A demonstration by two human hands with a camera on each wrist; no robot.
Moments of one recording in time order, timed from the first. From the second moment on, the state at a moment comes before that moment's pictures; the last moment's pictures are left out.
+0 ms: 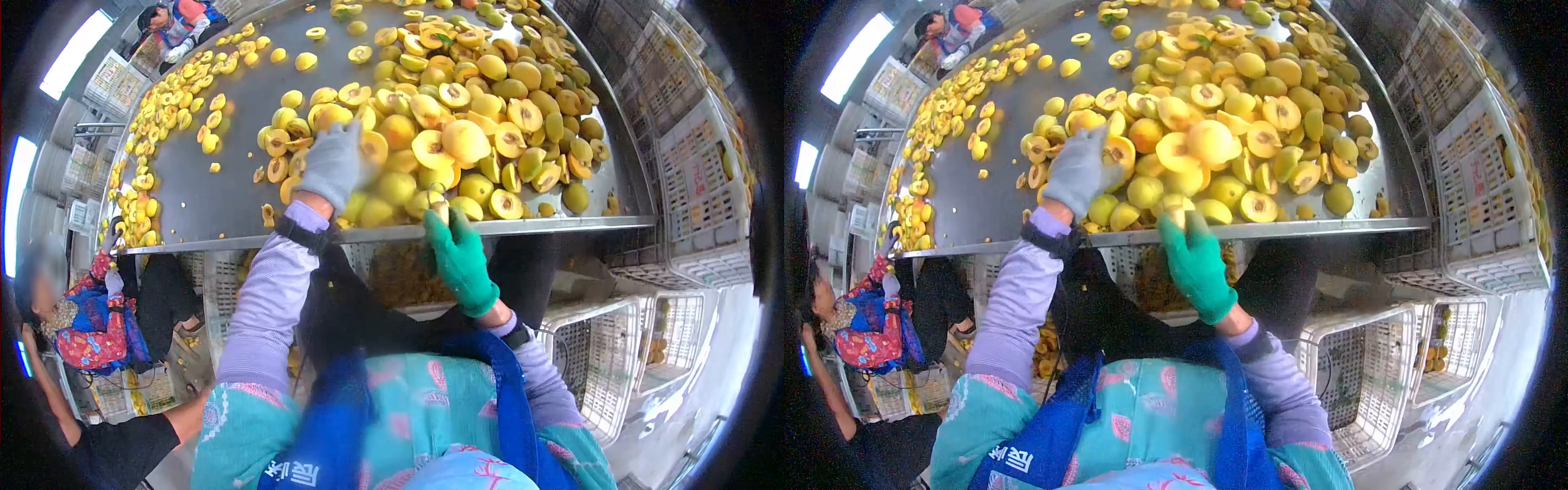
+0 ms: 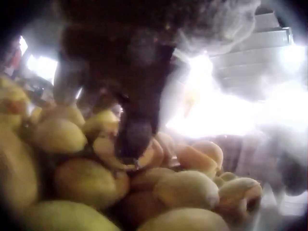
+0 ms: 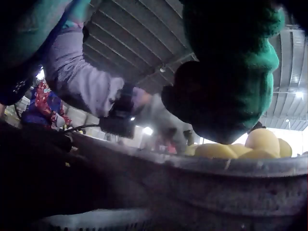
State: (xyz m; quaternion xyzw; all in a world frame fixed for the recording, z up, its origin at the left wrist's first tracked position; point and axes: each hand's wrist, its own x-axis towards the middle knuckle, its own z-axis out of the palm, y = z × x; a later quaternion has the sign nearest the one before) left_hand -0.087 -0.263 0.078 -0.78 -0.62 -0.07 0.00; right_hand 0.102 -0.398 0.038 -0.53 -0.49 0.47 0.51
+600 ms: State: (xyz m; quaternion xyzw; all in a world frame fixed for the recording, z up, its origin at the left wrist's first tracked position) left_hand -0.084 -0.373 0.057 -0.41 -0.36 -0.59 -0.60; right_hand 0.064 -0.405 0.048 -0.46 -0.69 0.34 0.44
